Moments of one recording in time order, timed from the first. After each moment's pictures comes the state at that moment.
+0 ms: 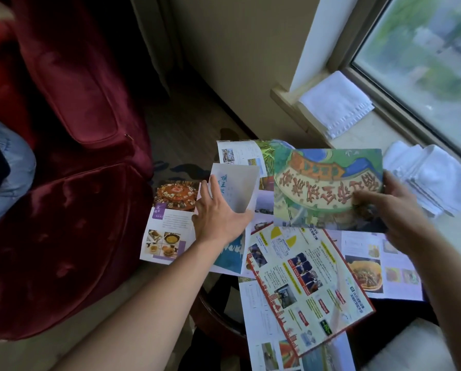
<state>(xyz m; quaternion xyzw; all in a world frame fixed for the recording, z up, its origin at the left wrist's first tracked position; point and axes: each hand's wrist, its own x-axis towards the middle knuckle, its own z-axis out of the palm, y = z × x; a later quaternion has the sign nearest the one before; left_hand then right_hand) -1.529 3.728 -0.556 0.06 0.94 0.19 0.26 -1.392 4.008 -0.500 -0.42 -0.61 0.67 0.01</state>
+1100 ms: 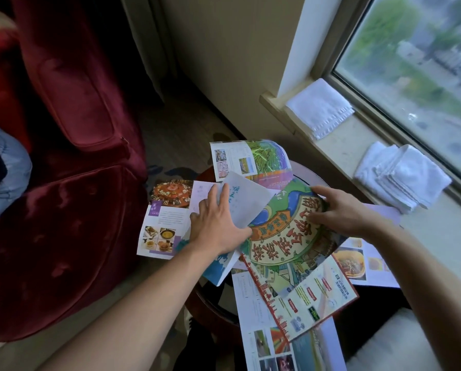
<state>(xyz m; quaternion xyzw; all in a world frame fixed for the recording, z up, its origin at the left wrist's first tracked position) -1.501 3.716 -0.533 0.22 0.93 0.10 0.27 -1.398 3.969 -0.475 -0.27 -0.83 0.43 -0.24</state>
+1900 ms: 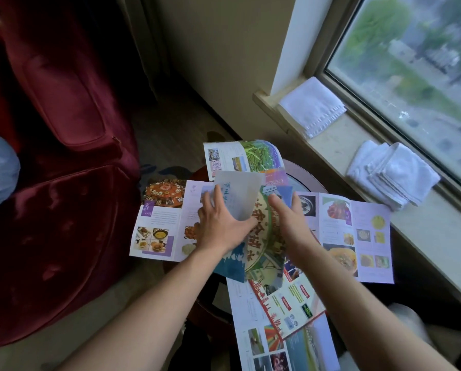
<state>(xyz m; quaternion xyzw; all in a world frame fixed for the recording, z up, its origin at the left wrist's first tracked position) -1.487 3.737 -0.531 0.08 0.91 0.24 0.33 -1.405 3.873 -0.508 -0.46 -0.54 0.70 -0.06</state>
